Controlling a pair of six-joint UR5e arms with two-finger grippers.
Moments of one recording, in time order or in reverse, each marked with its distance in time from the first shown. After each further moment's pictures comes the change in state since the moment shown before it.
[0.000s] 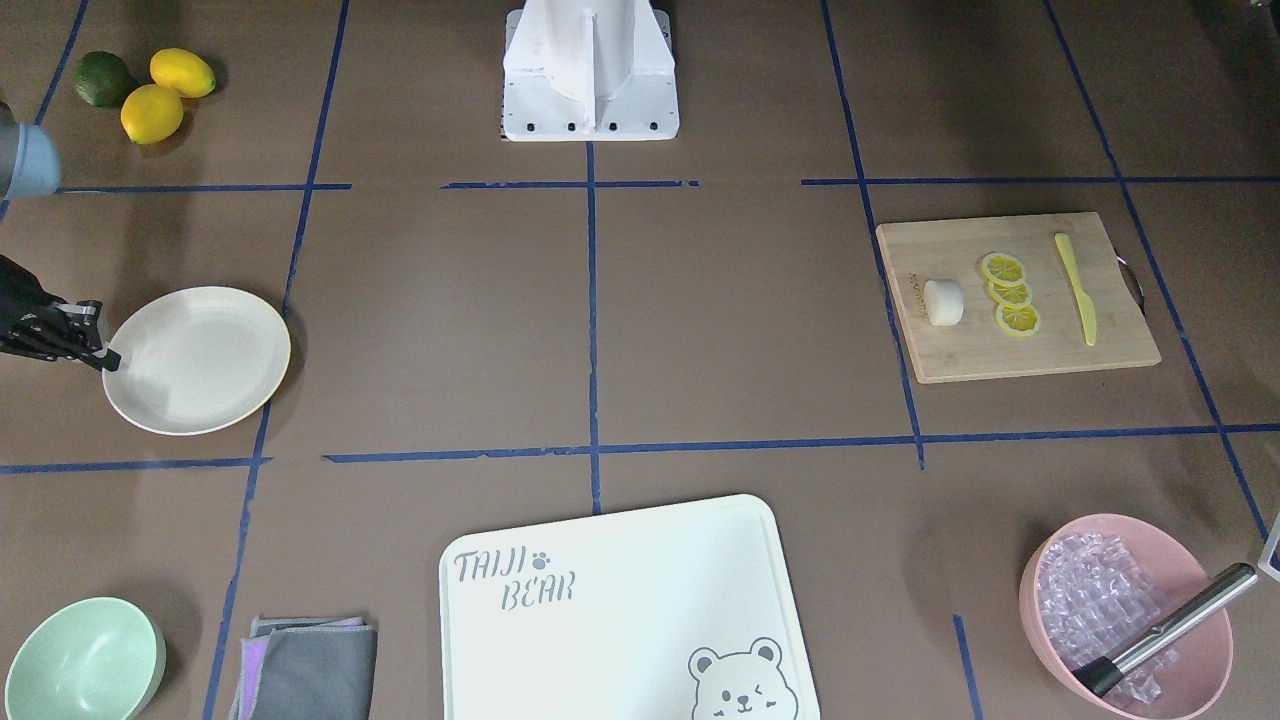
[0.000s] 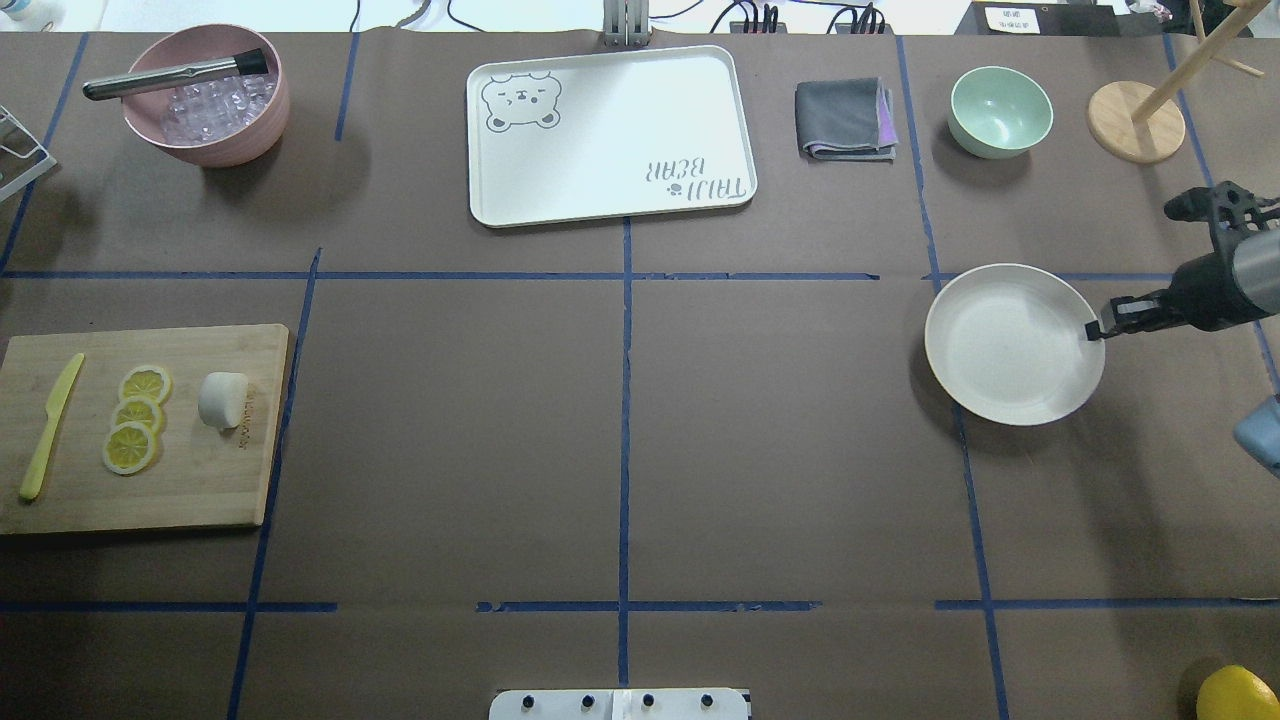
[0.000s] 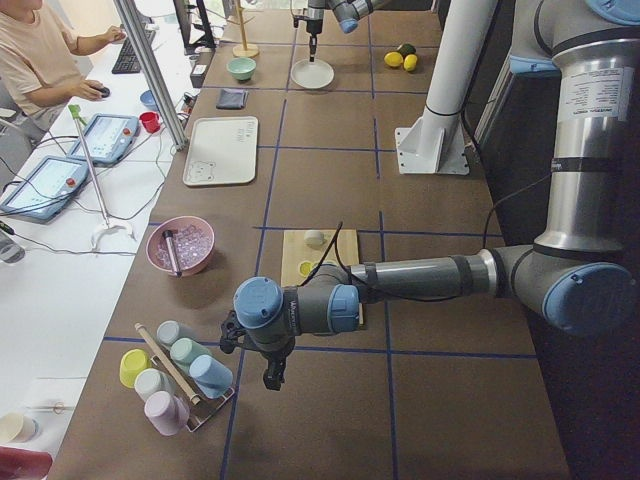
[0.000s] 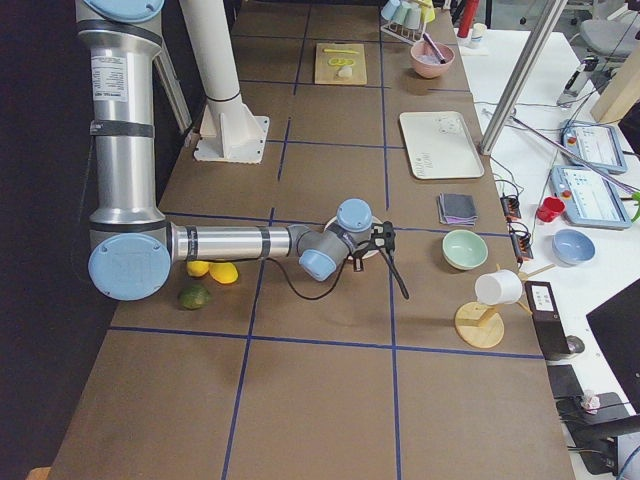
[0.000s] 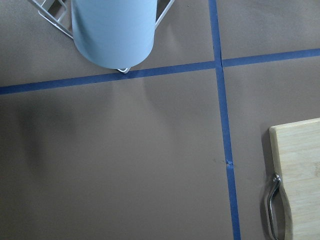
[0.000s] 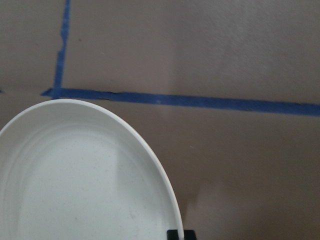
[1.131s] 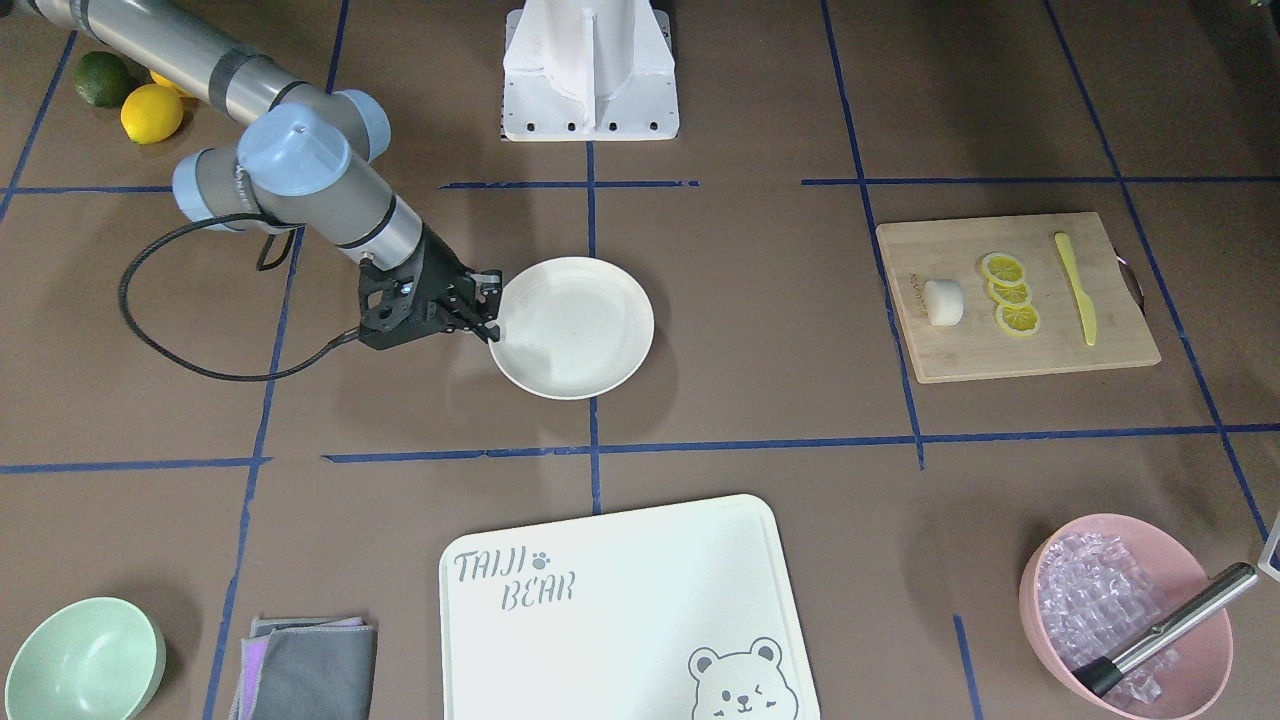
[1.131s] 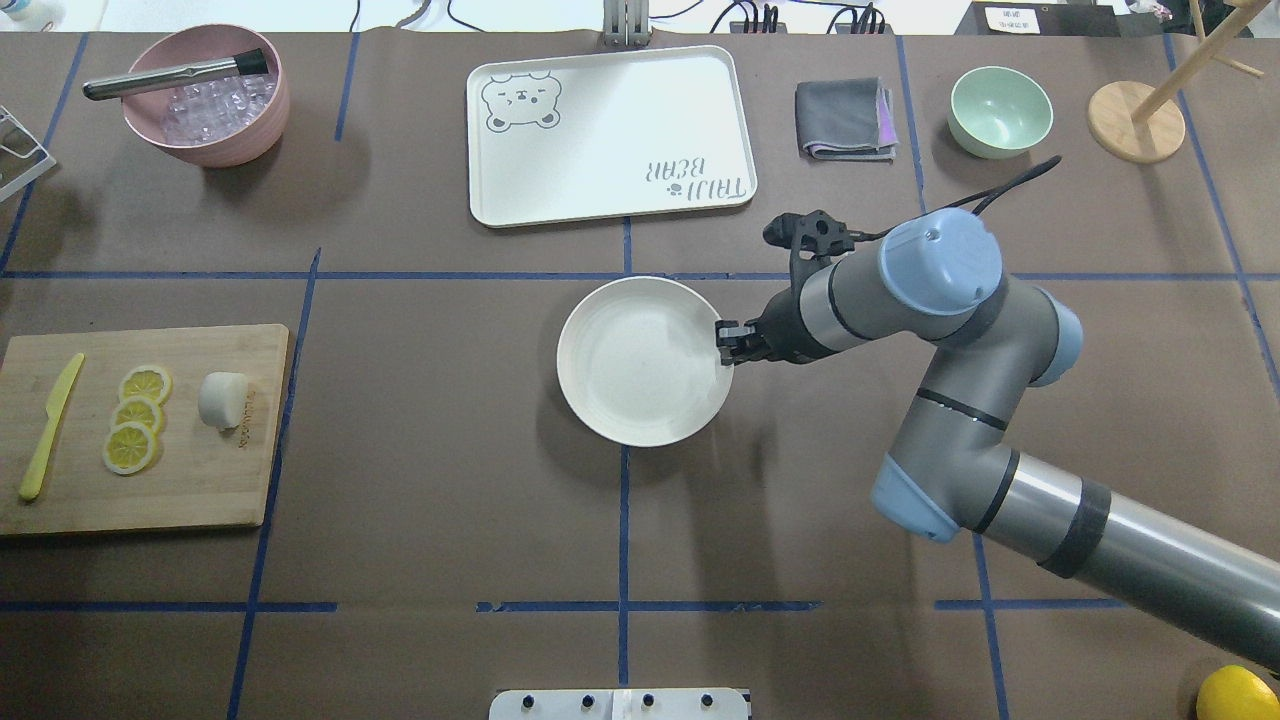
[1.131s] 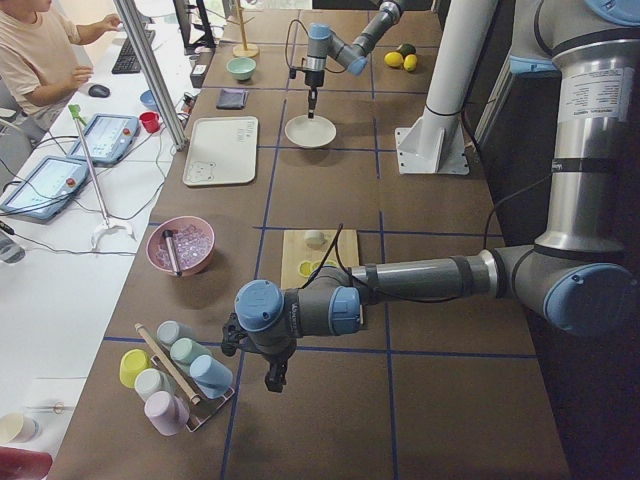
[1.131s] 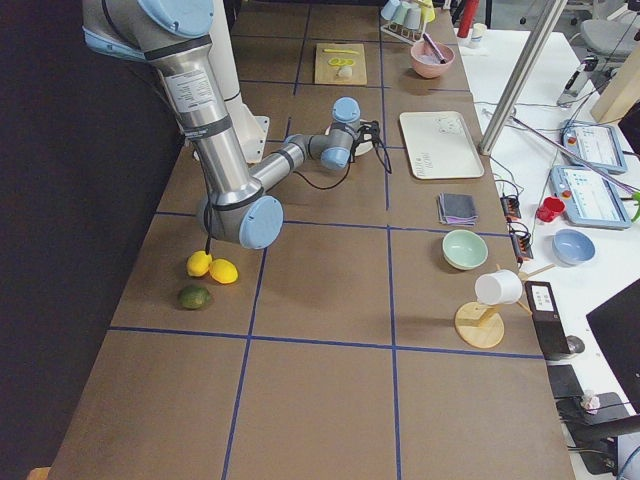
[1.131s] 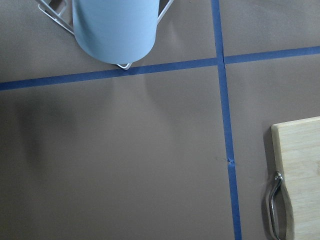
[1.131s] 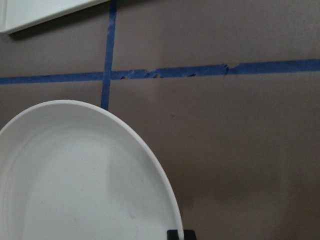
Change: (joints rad) left arm 0.000 0.003 0.009 0.001 0.000 -0.001; right arm -0.466 0.452 0.028 -0.157 -0.339 0.468
